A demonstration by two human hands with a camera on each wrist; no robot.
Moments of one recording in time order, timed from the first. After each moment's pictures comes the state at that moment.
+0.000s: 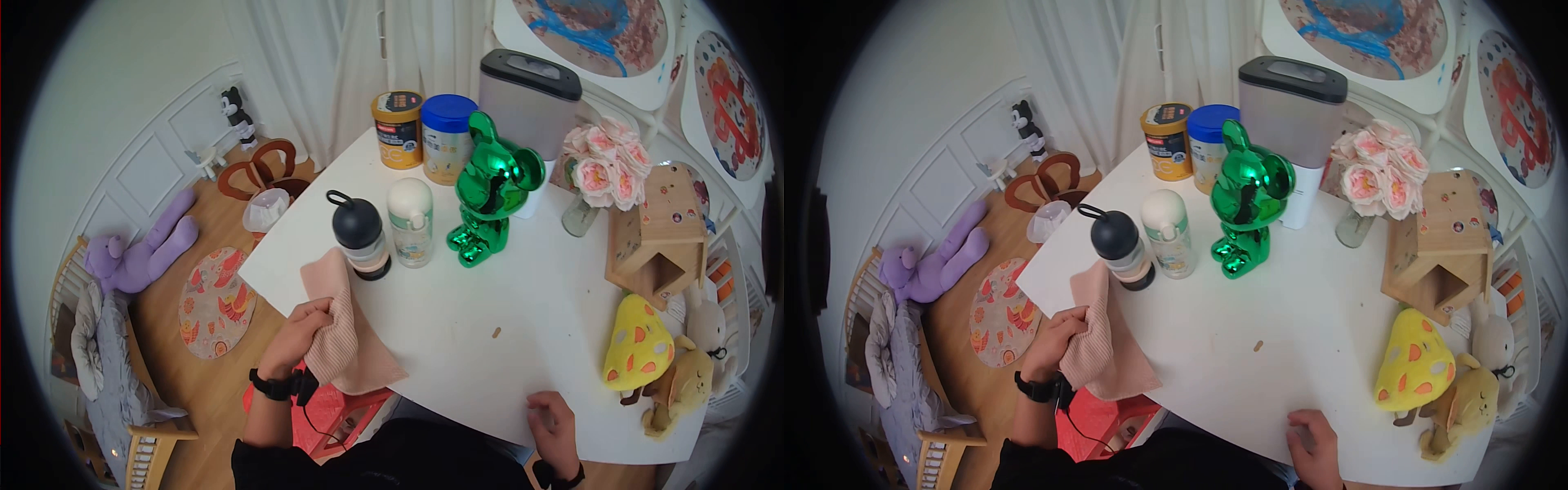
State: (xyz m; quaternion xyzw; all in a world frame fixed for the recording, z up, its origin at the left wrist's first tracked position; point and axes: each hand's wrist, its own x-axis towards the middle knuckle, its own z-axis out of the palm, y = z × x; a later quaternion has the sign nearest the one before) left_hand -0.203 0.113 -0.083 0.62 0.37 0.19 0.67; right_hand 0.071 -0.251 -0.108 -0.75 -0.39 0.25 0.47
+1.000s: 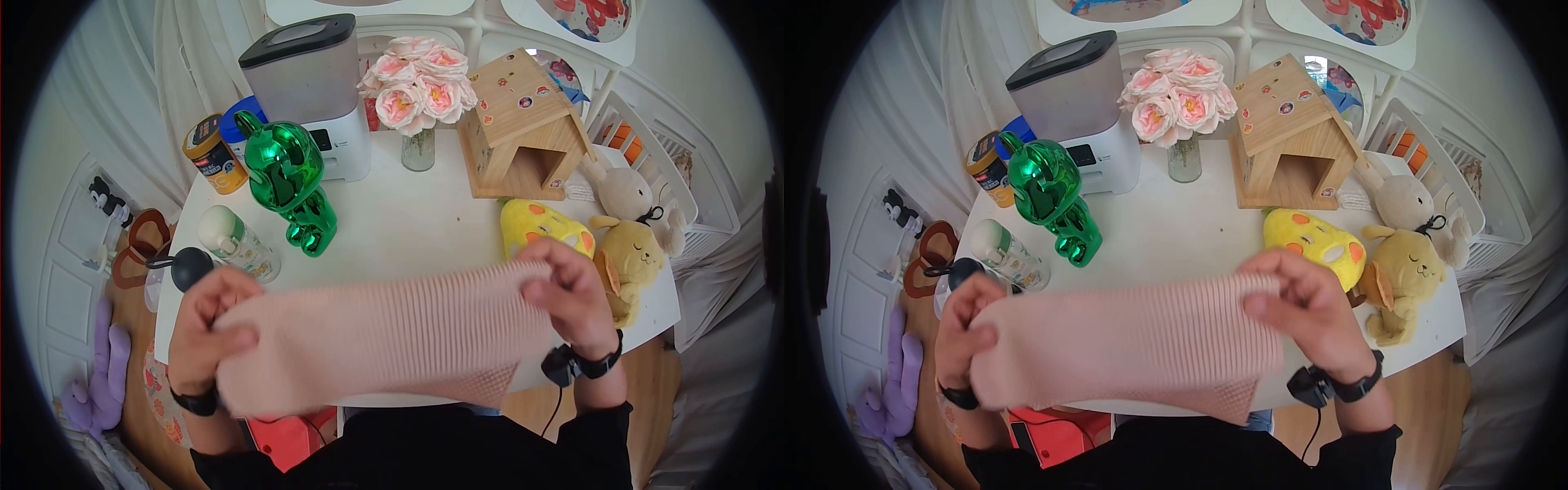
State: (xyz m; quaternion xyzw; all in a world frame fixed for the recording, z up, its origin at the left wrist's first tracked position) left_hand -0.072 0.072 0.029 0.59 0.03 0.10 0.80; right_hand 0.163 -0.261 0.014 -0.57 -0.29 0.34 0.69
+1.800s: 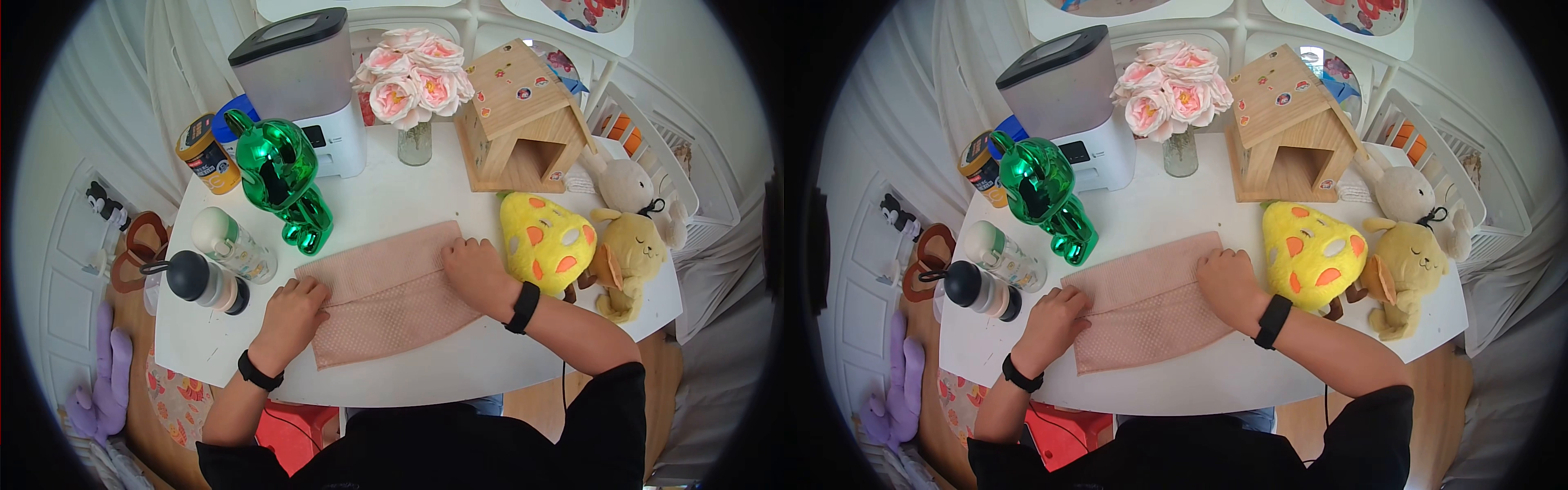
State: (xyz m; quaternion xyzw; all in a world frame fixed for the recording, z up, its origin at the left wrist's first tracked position) left_hand -0.014 0.072 -0.095 0.99 0.06 0.02 0.10; right_hand 0.200 -0.176 -0.122 -0.84 -0.52 -0.08 -0.09
